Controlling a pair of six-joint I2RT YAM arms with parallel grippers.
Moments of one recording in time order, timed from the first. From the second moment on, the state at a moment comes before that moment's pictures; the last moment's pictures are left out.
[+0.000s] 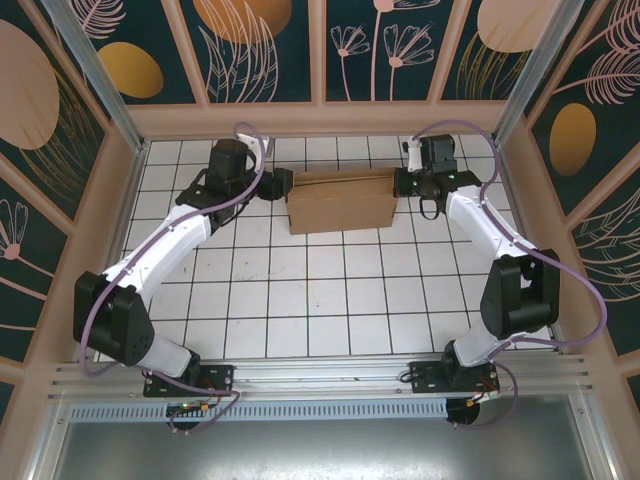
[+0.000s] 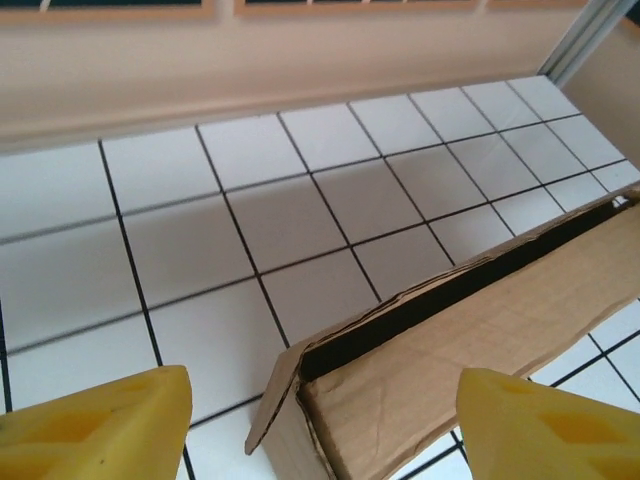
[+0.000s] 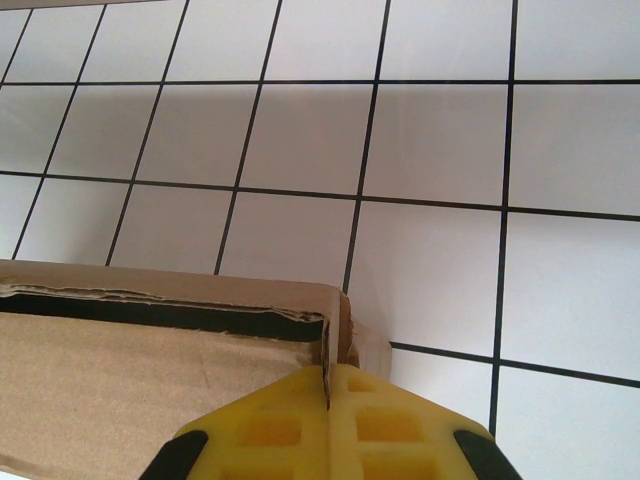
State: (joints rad) left arm -0.41 1.51 1.26 -0.31 0.13 -0.21; right arm 0.23 1.59 1.29 -0.48 -0.15 0.13
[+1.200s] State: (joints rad) left arm -0.42 1.75 1.53 -0.58 0.13 -0.31; right arm 0.24 1.58 1.28 -0.48 -0.15 0.13
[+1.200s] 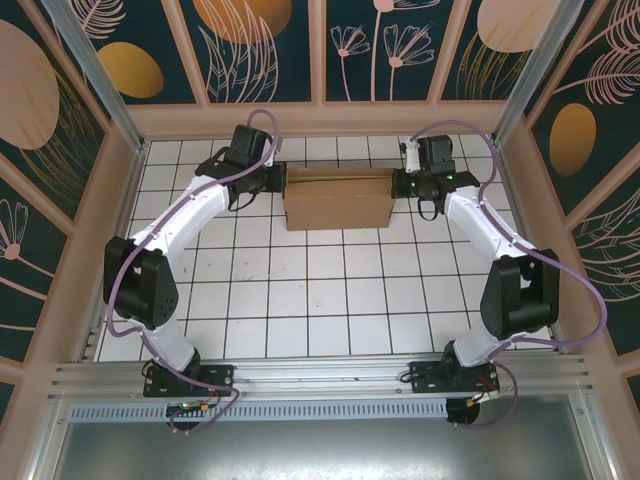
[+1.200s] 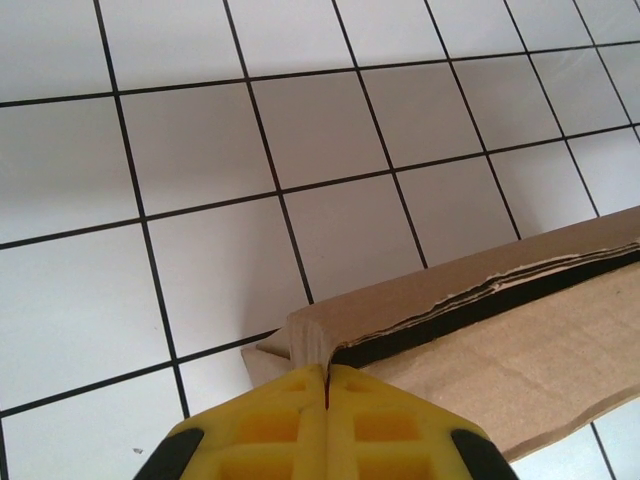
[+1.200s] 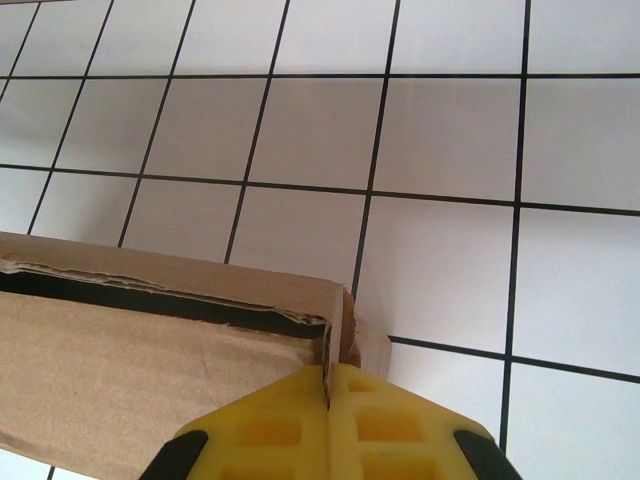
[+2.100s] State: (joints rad) left arm -0.32 1.90 1.76 -0.77 0.41 -0.56; right arm 0.24 1.57 1.27 -0.47 -0.13 0.10
